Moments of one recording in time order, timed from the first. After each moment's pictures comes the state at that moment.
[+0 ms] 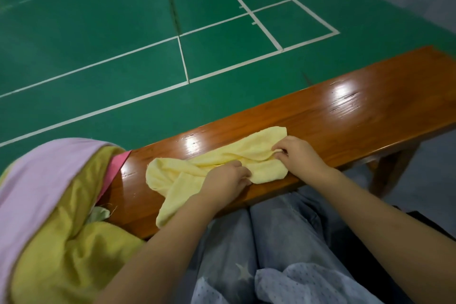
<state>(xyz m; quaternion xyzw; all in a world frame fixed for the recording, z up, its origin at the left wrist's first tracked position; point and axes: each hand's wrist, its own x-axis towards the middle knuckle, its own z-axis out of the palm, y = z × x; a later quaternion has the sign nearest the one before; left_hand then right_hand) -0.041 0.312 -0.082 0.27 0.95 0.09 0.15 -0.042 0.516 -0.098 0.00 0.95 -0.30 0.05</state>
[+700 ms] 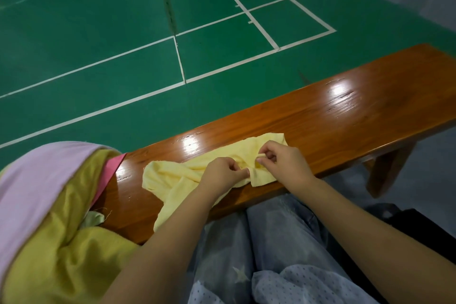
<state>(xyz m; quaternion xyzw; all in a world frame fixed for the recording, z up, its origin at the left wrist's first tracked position) -0.060 0.329 -0.082 0.00 0.94 0.25 0.23 -0.023 0.491 -0.084 0.04 0.92 -0.40 0.02</state>
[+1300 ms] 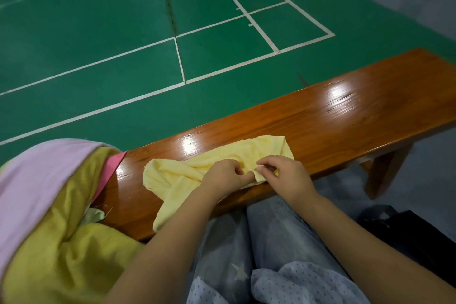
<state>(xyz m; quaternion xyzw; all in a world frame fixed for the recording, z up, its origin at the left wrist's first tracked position) -0.054 0.328 -0.083 0.09 0.95 0.20 0.22 0.003 0.483 -0.094 0.01 0.91 -0.41 -0.04</state>
